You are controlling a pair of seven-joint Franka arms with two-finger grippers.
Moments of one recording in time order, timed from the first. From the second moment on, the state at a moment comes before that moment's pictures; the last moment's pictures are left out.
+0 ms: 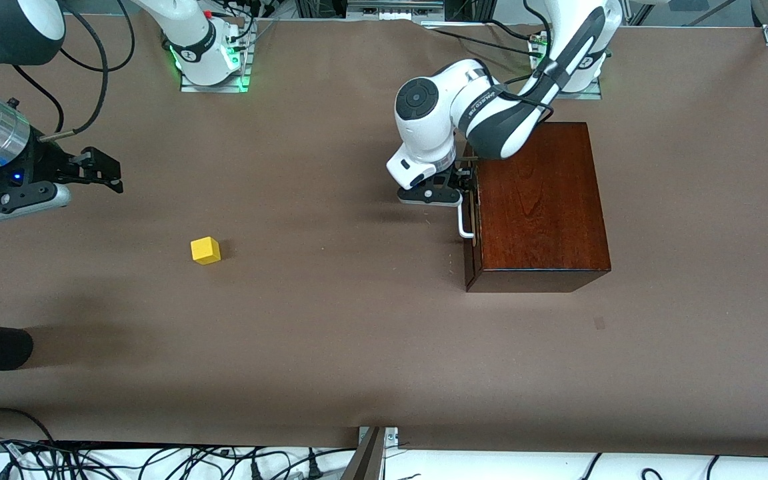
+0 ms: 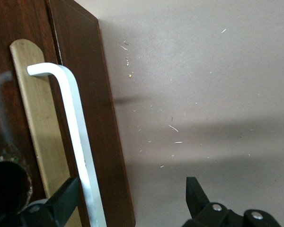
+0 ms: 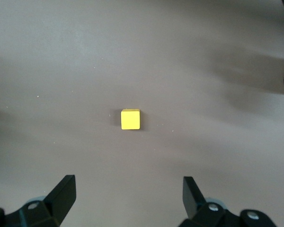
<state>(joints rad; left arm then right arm) -0.36 0.45 -0.44 -1.80 0.37 2.01 -0.84 0.22 0.11 -0.14 -1.58 0.02 1.68 -0.19</state>
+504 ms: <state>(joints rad) -0.36 0.48 -0.44 -1.81 0.39 2.07 -0.86 0.22 0.11 -0.14 -1.57 0.02 1.68 -0.19</state>
